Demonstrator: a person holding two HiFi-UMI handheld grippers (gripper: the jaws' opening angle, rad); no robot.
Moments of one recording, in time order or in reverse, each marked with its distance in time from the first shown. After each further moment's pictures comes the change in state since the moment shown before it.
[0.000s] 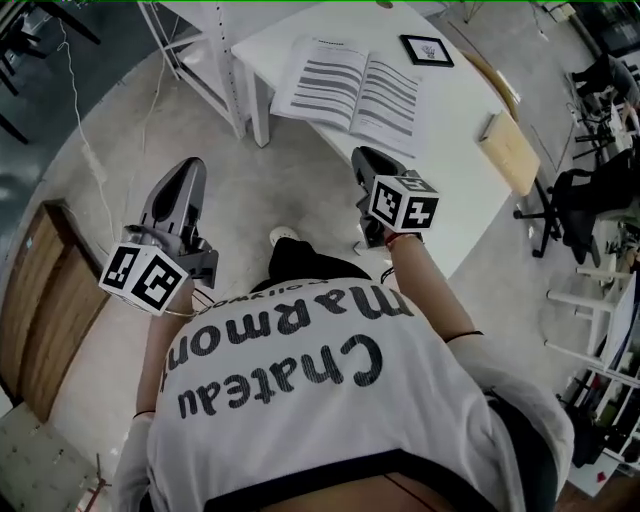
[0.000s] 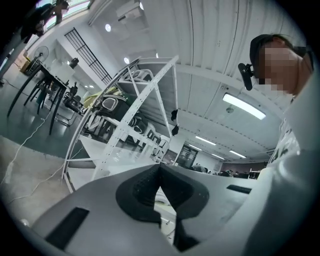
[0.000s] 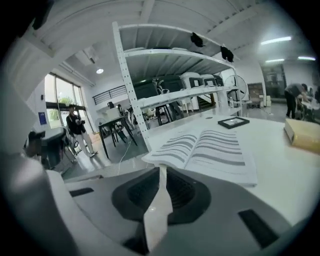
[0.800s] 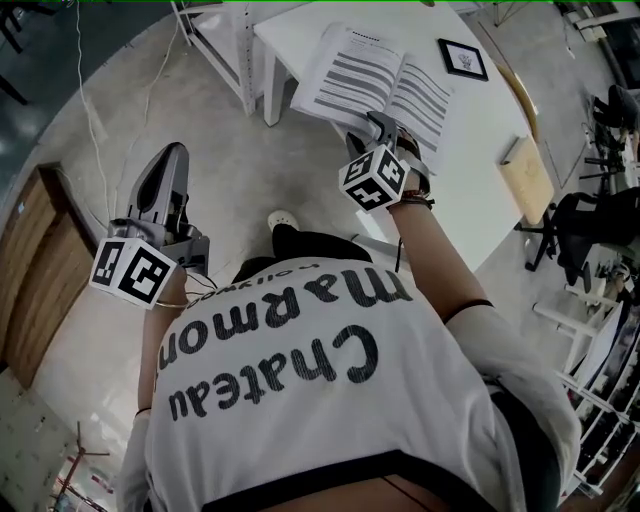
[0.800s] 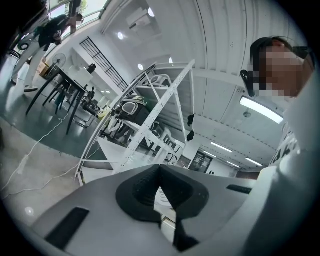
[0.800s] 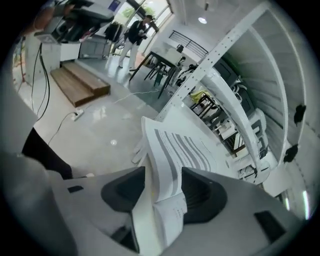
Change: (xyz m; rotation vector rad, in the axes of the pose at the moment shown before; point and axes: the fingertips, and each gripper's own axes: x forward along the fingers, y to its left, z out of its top) left arm 0.004 0.071 0.008 -0.068 -0.066 0.158; right arm 0.108 -0.001 0.003 -1.097 0.335 -0.142
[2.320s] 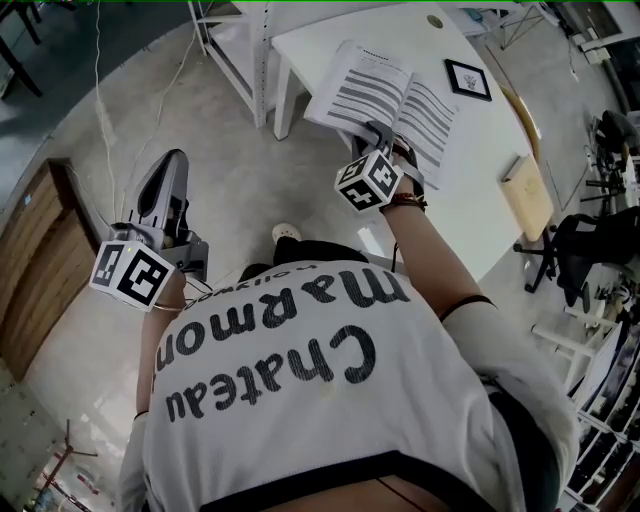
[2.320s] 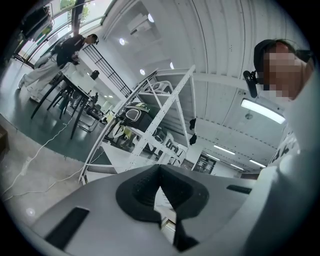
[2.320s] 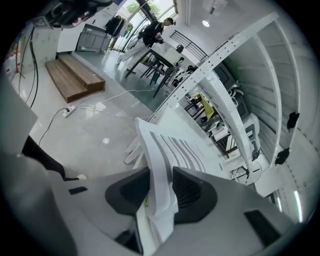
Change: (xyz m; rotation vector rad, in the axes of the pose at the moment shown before) left arm -0.027 0.005 0.014 0.005 -0.049 0.035; right arm 0.014 -0.005 0.010 -0.029 0.015 -0.088
